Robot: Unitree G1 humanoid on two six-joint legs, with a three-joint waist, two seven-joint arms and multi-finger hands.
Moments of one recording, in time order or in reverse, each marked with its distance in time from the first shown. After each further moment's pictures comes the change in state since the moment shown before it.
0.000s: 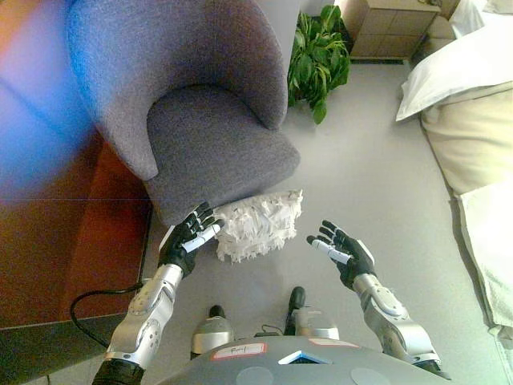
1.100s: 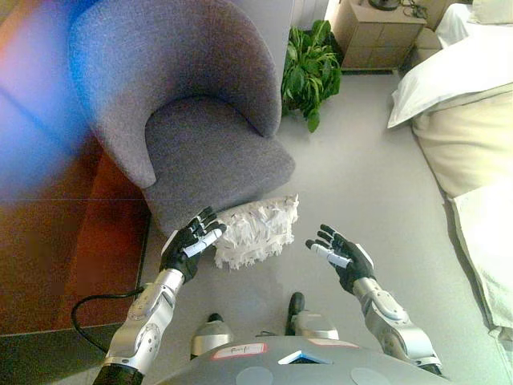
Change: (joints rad) left arm 0.023 -0.001 -0.001 0.000 -0.040 0.003 -0.027; right arm 0.014 -0.007 0.011 0.000 -0.002 0.002 0.030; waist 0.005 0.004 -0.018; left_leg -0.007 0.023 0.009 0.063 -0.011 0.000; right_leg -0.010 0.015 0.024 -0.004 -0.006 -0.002
